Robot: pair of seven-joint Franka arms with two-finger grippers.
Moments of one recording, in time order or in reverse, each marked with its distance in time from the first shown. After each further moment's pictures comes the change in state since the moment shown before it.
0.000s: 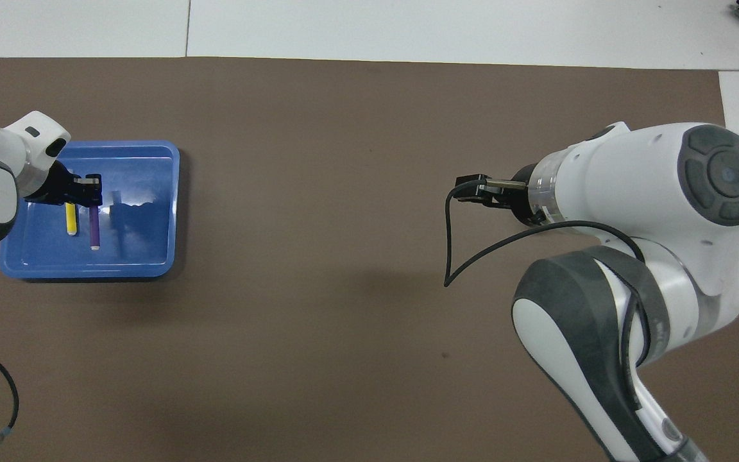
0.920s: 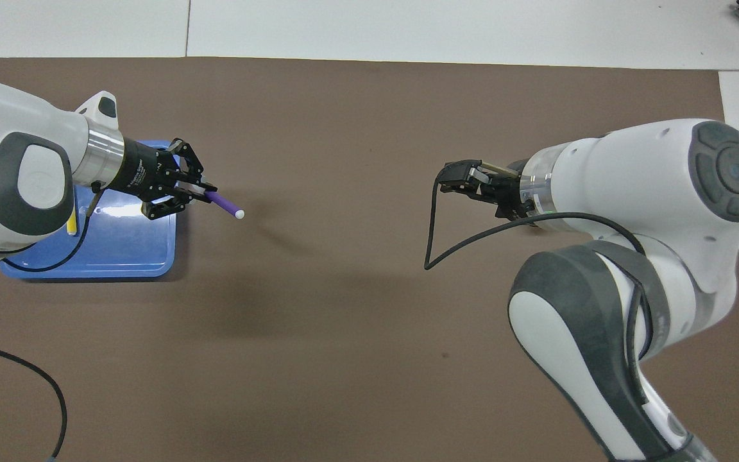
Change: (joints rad) left arm -0.169 -0.072 -0.041 -0.002 -0.500 -0.125 -0.862; right arm 0.000 0.007 0.000 0.004 0.084 0.030 0.072
